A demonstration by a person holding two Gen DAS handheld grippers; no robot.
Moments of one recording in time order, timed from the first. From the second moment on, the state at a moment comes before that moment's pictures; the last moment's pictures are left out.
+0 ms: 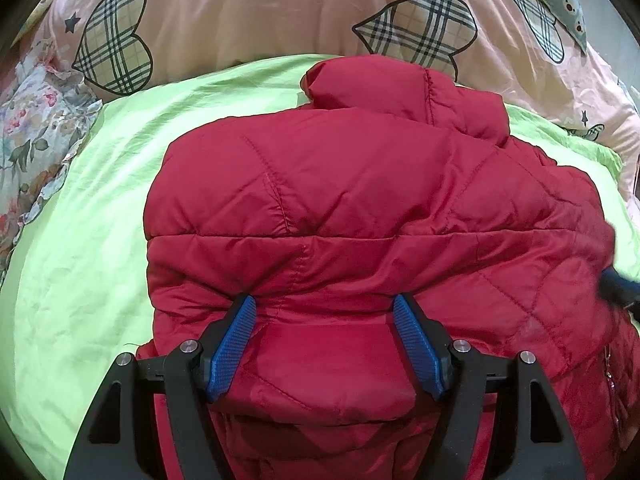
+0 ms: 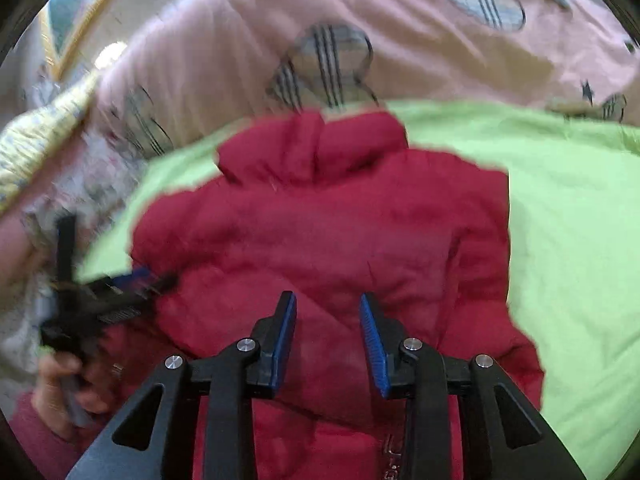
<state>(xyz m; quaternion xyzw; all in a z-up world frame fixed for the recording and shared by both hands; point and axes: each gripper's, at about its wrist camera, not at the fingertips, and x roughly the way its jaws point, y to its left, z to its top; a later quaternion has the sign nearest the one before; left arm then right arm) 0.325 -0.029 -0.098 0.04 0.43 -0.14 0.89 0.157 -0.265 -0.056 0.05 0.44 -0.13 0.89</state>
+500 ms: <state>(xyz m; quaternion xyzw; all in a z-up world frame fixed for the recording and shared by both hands) 0.314 0.001 -0.096 0.03 0.44 -0.13 0.89 0.159 -0.276 -0.080 0.04 0.45 -0.15 0.88</state>
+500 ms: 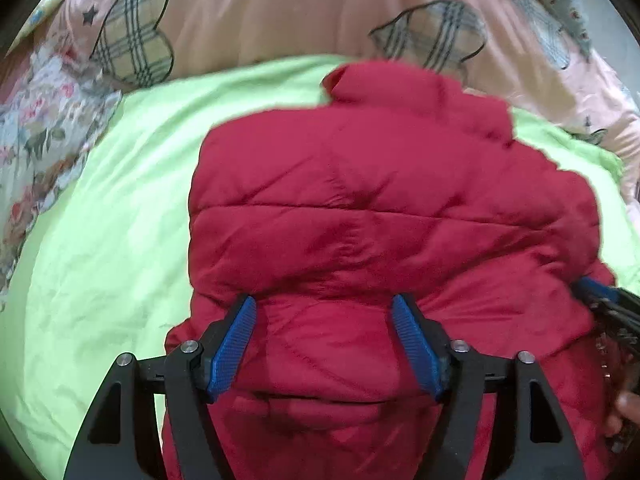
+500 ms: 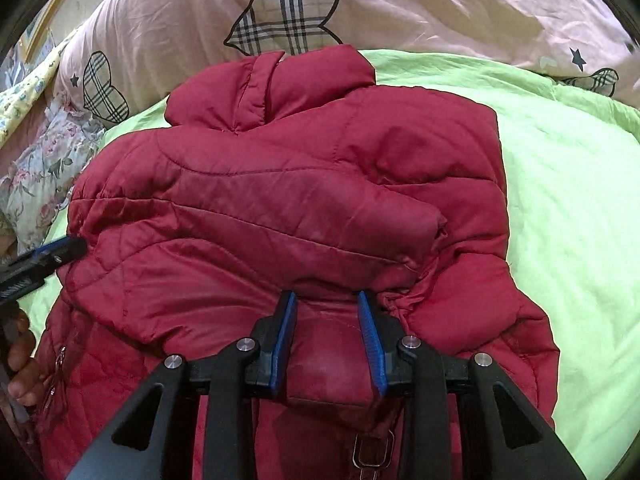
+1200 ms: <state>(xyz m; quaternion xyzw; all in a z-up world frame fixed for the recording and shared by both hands) 0.303 0.029 -0.094 -0.02 0.46 -0.13 0.88 0.142 -0.291 -0.064 0.14 0.45 -0.13 0.87</state>
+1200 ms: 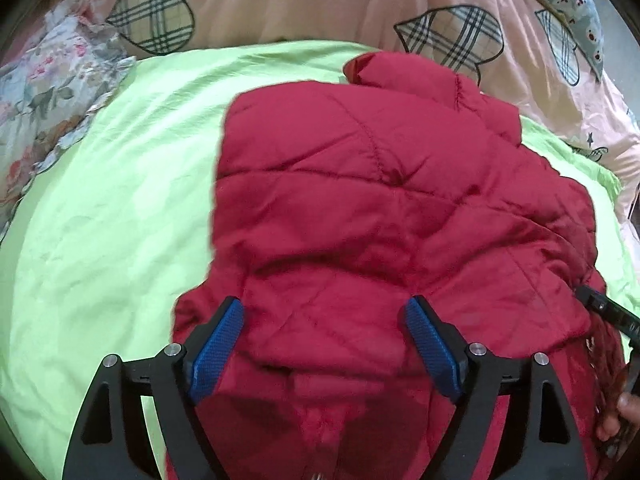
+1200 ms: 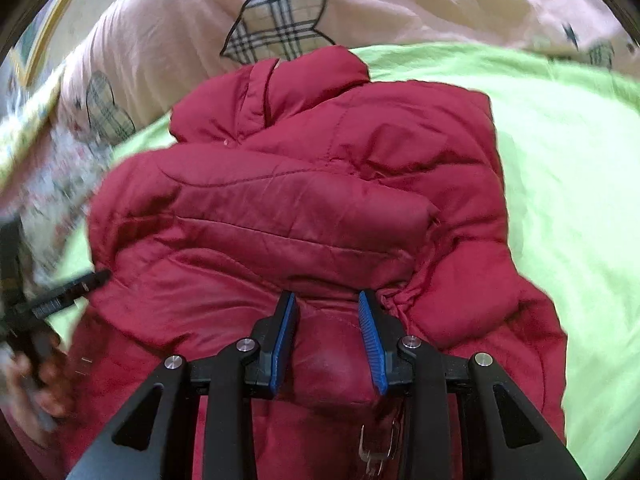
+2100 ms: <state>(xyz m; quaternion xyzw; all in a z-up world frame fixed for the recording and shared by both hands) 0.129 0.132 -0.061 -0.05 0.46 -0.09 0.88 -0.036 -0.267 -0.005 0.14 0.45 -0.20 0.86</state>
